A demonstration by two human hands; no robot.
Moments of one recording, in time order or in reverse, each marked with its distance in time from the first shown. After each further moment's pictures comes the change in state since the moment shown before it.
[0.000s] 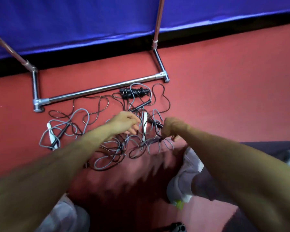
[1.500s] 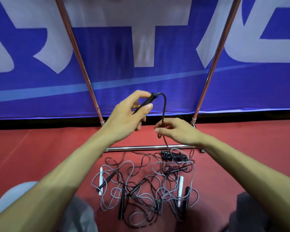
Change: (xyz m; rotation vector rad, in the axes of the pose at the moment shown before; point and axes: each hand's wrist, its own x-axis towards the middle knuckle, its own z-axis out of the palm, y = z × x) left_hand -0.202 0.105 -0.156 -0.037 0.642 0.794; right_hand -0.156 -0.128 -0.152 0.382 0.444 -0.853
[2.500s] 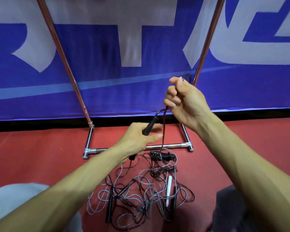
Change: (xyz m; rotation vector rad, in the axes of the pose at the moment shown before) left_hand -0.001 -0.029 0.077 -0.210 -0.193 -0.378; right_hand -0.005 -0.033 -0.057 1.395 0.307 -0.177
